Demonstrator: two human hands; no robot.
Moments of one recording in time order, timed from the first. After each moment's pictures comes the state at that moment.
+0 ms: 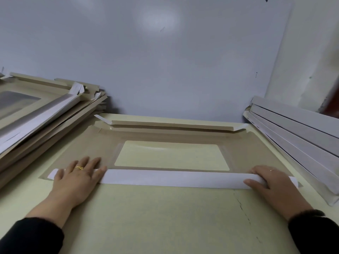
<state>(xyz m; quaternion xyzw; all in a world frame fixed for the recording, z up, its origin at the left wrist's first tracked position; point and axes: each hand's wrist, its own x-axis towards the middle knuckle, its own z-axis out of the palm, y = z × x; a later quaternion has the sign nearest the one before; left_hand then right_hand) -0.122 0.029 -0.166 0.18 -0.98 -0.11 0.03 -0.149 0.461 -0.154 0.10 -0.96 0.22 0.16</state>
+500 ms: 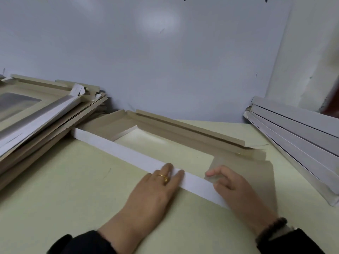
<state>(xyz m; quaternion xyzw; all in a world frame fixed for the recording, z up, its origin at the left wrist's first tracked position) -0.094 0.170 -0.148 -0.22 -0.95 -0.04 0.21 -0.116 0.372 -0.138 0.11 -0.85 0.51 0.05</state>
